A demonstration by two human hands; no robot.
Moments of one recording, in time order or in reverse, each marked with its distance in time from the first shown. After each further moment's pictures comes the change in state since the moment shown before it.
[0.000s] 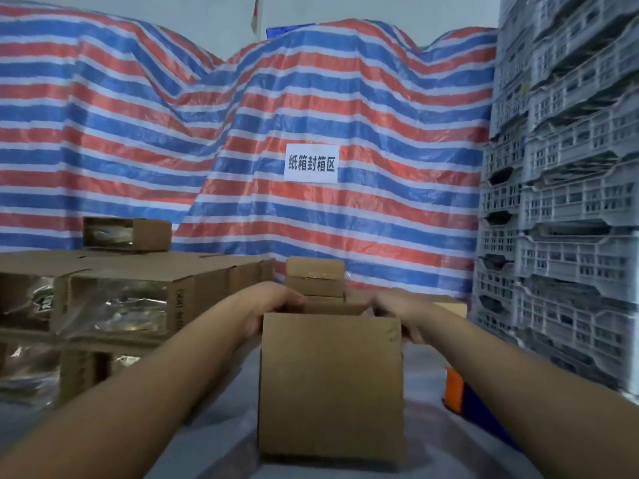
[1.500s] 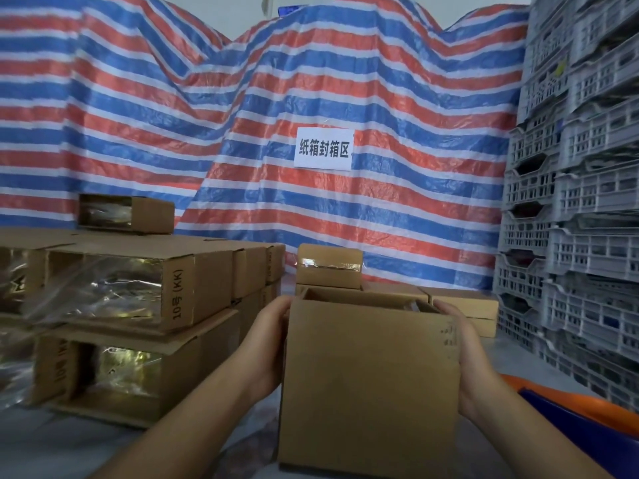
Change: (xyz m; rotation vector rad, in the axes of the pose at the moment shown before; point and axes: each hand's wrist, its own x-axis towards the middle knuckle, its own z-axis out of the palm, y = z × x) left_hand 0.009 -0.081 0.008 -0.451 -0.160 0.293; right_hand 0.009 0.079 0.036 0.969 0.153 -0.178
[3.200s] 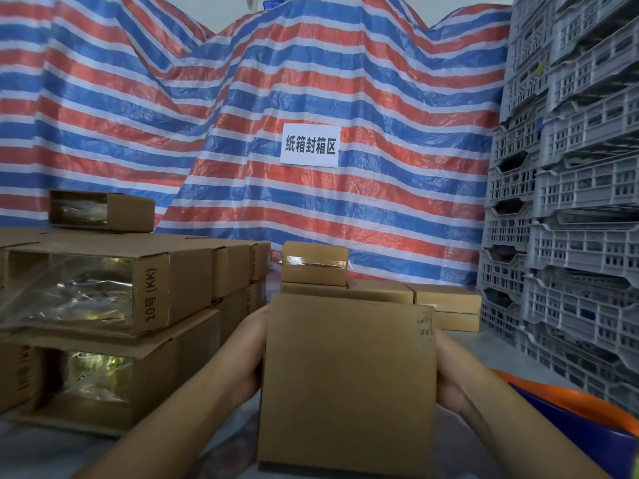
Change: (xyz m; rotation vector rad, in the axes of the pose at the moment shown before) left_hand 0.000 -0.006 0.011 0.199 0.230 -0.081; right_hand -0.012 -0.010 0.006 -0.247 -0.156 0.171
